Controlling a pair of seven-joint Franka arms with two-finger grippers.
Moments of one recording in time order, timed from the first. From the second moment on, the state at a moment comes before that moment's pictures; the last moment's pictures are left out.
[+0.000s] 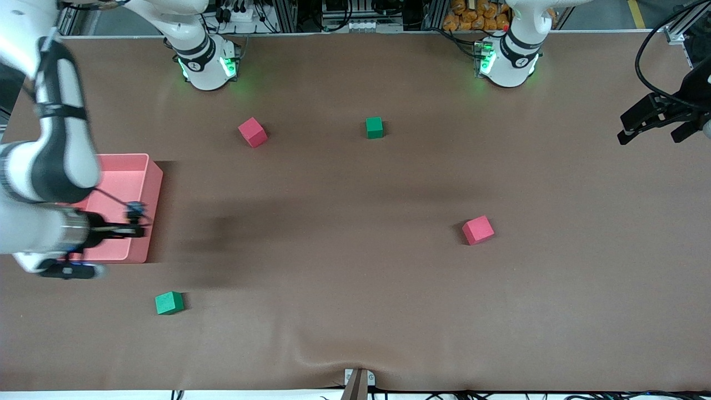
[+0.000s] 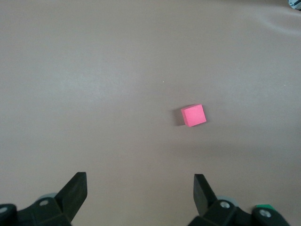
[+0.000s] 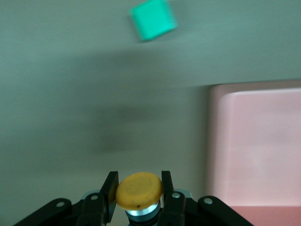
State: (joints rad) left arm 0.07 -0.04 -0.12 -1.51 -0.02 1.57 -0.10; right arm -0.05 0.52 0.12 -1.37 0.06 1.68 0.15
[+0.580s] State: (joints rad) left arm 0.07 -0.04 -0.13 -1.51 -0.02 1.56 -0.10; right arm 0.31 0.65 0.14 -1.34 0.17 2.04 0.47
